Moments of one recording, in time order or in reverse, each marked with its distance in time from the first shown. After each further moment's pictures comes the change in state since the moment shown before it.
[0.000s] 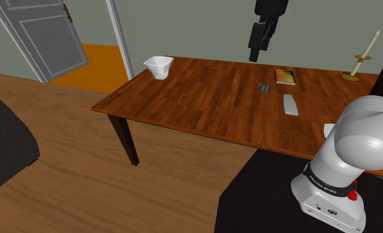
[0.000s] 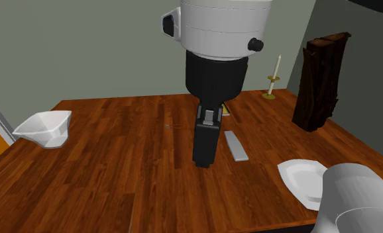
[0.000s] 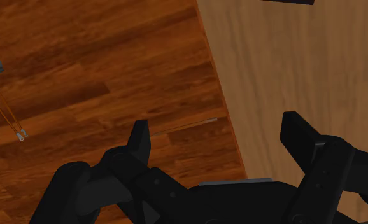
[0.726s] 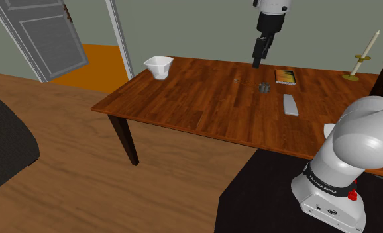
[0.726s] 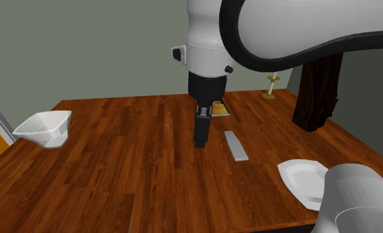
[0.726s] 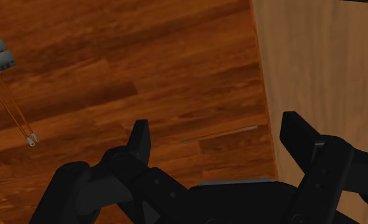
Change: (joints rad) arm -0.046 0.078 -0.192 -0.104 -0.096 0.192 -0.210
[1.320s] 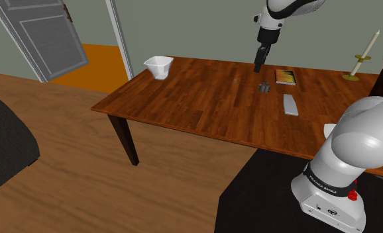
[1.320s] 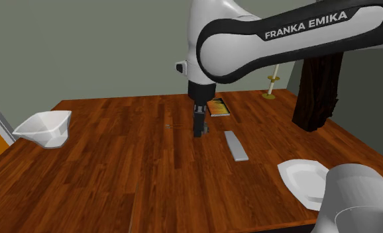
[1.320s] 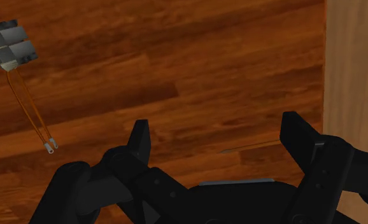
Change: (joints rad) arm -0.030 0.202 -0.199 0.014 -0.050 0.202 -0.220
